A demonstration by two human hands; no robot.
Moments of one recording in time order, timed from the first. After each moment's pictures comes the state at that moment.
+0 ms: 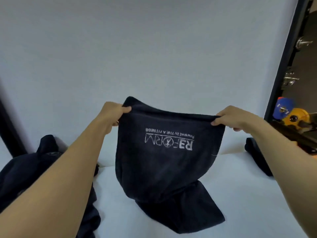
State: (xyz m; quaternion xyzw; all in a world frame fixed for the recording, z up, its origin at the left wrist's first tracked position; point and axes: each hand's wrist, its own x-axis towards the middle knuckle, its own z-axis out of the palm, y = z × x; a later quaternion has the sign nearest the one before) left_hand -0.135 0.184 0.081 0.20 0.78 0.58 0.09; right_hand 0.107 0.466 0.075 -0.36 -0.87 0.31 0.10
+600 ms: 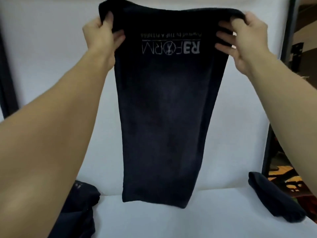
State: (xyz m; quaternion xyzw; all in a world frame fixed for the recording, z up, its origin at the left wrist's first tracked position) left_hand -0.079 0.174 0.324 0.36 0.39 0.84 -0.12; right_hand 0.112 0.396 0.312 0.04 -0.63 0.52 0.58
